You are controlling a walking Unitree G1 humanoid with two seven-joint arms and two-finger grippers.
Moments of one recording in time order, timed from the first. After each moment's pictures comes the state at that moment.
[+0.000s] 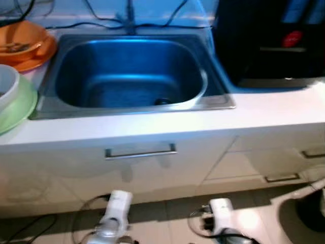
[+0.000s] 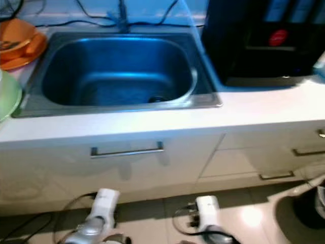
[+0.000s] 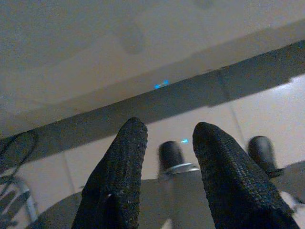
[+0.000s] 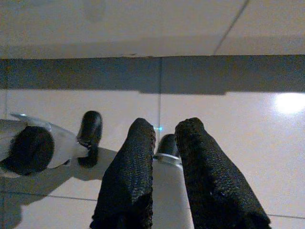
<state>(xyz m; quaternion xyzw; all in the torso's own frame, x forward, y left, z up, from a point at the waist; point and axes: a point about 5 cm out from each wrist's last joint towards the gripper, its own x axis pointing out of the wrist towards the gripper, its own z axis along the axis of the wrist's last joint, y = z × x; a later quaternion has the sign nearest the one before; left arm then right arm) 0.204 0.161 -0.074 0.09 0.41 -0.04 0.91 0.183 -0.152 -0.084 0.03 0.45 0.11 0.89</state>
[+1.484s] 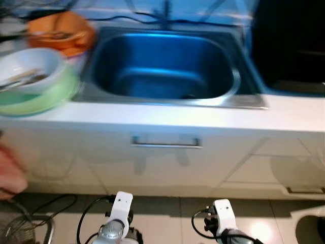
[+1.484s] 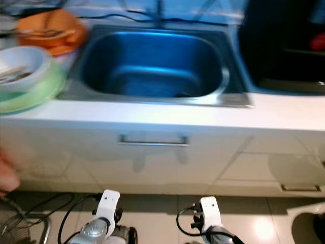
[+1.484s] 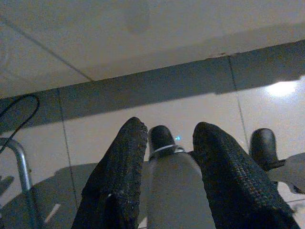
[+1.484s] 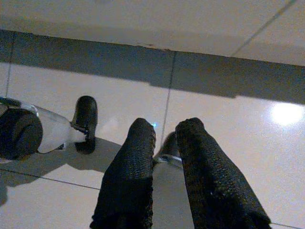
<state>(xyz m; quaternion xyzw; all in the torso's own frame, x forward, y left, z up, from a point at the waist) 0.201 0.151 -0.077 0.08 0.42 -0.05 0.90 0.181 -0.163 -0.085 0.02 0.45 0.10 0.89</state>
